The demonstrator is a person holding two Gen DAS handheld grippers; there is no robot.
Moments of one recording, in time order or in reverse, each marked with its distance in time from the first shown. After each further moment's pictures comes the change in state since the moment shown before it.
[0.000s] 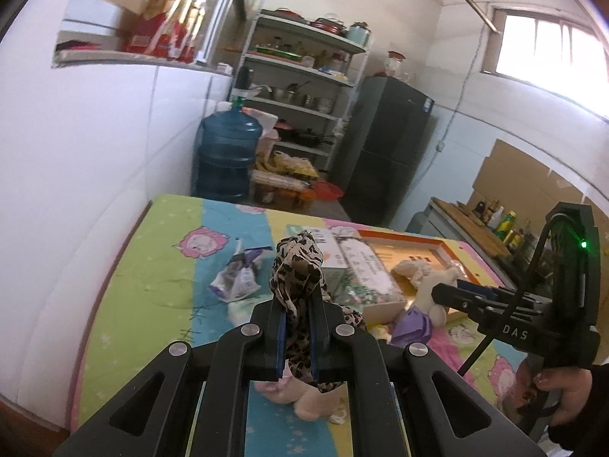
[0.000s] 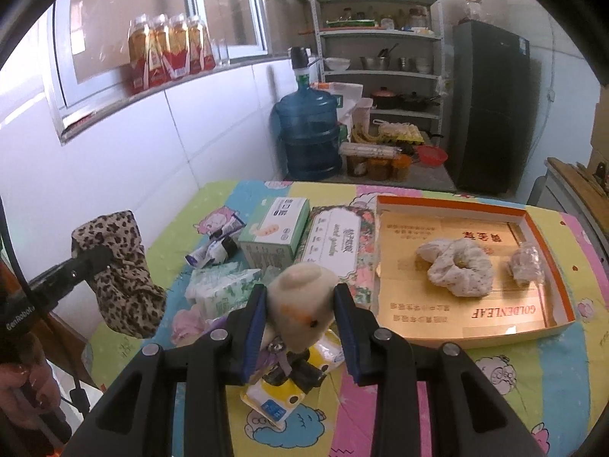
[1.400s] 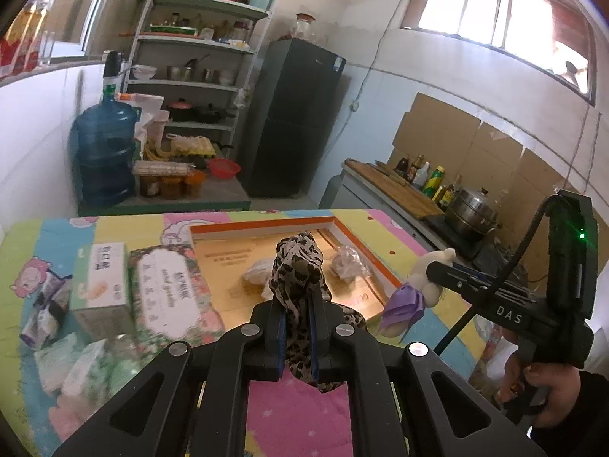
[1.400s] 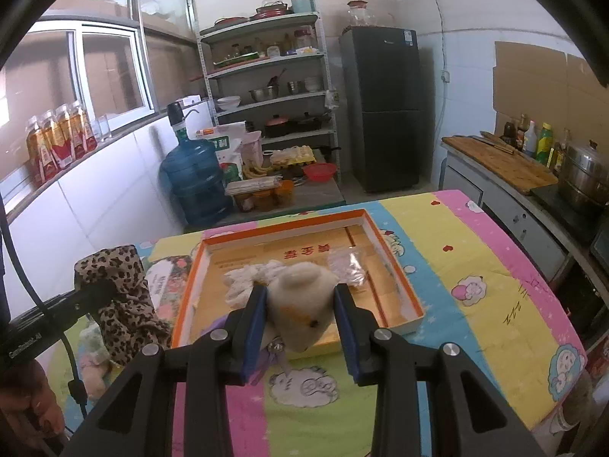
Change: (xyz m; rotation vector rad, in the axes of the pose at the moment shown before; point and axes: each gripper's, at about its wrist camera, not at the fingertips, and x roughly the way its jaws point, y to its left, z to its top) left arm 0.116 -0.184 0.020 0.143 0.126 -0.279; right arm -0.074 -0.186 -0.013 0.237 -0.121 -0.258
